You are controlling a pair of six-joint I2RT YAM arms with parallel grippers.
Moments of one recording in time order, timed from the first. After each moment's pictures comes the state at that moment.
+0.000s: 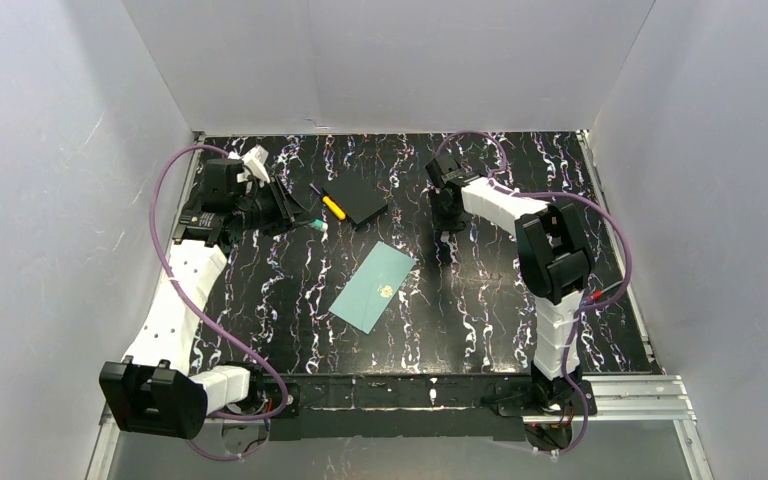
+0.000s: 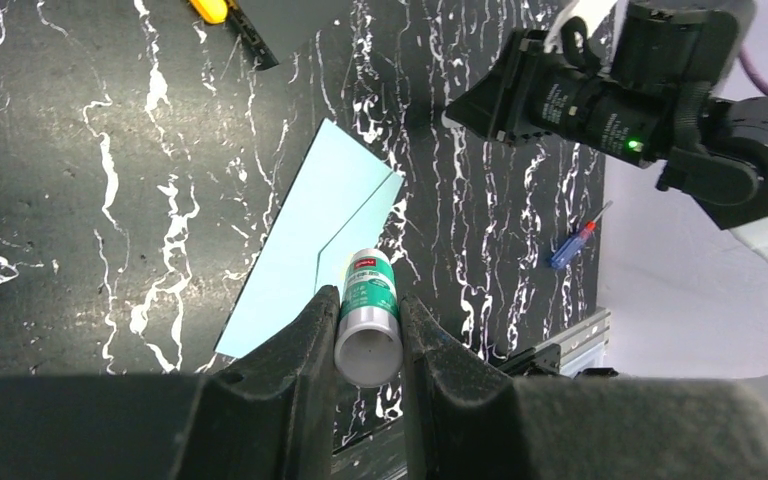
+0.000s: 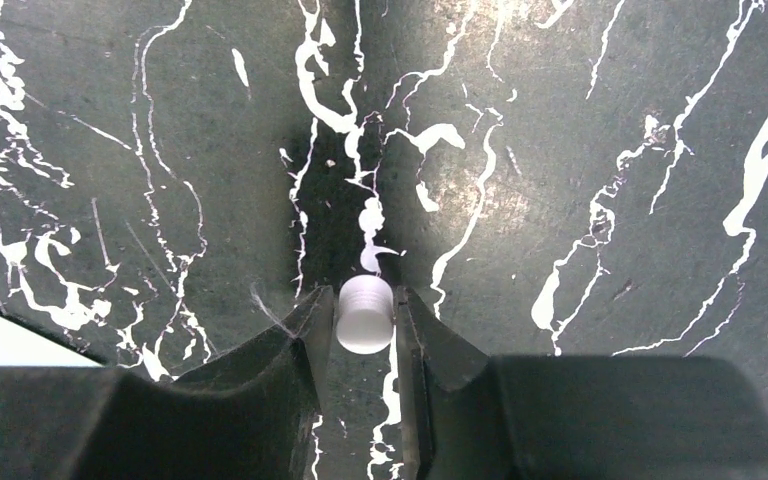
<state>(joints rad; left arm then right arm) -0.12 1.17 1.15 -0.68 0.44 -0.54 0.50 2.02 1.50 -0.63 0.14 0.33</state>
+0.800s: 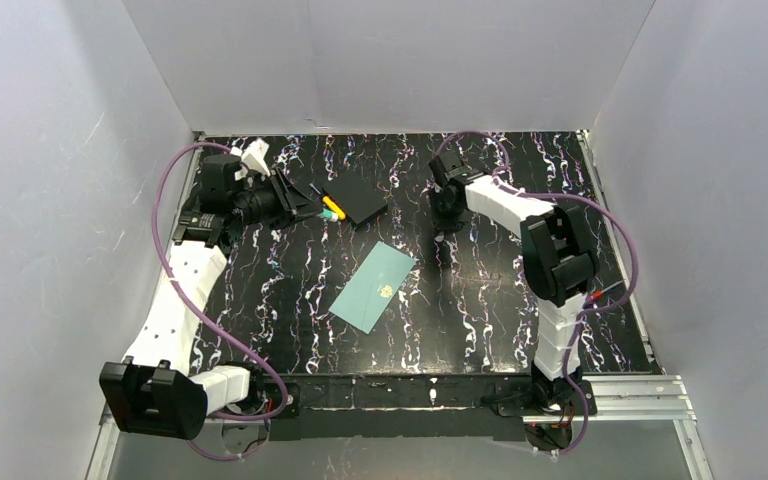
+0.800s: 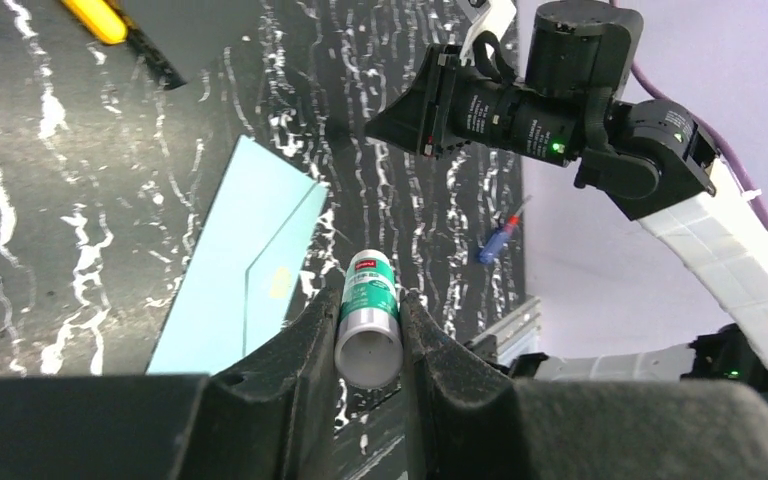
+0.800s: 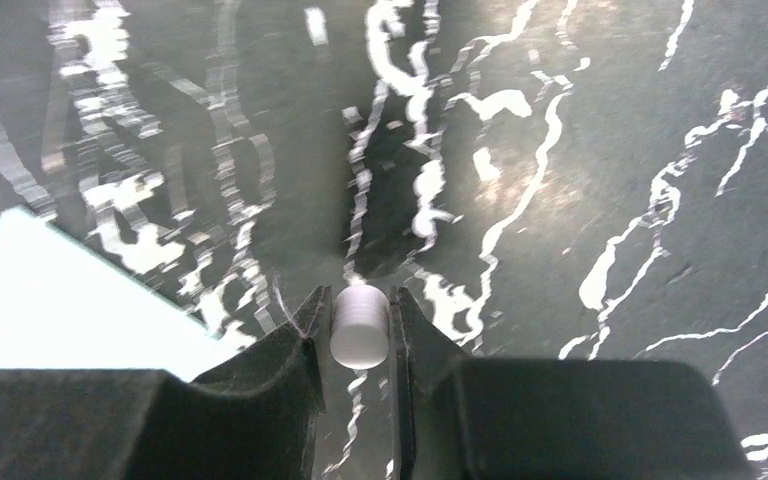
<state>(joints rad) -0.12 1.17 1.16 -0.60 0.55 -0.61 0.49 2.02 1.50 -0.66 0.06 0.33</state>
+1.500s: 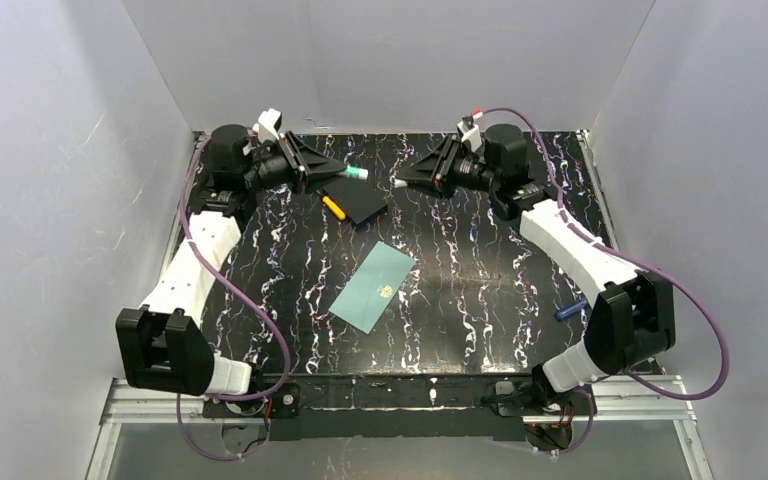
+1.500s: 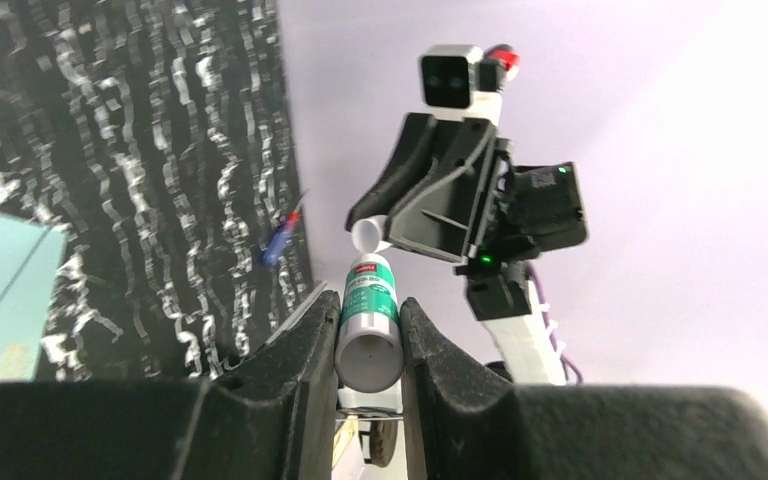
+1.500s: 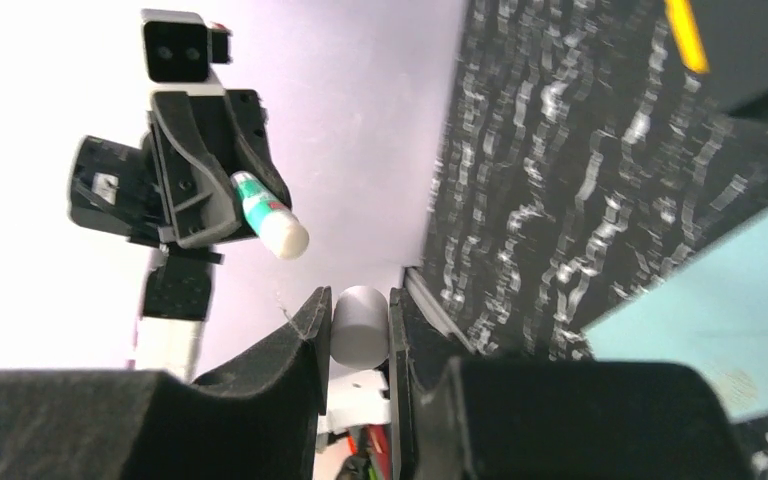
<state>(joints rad) -0.13 1.37 1.18 -0.10 0.87 -1.15 0.44 1.48 1.20 0.00 -0.66 1.14</state>
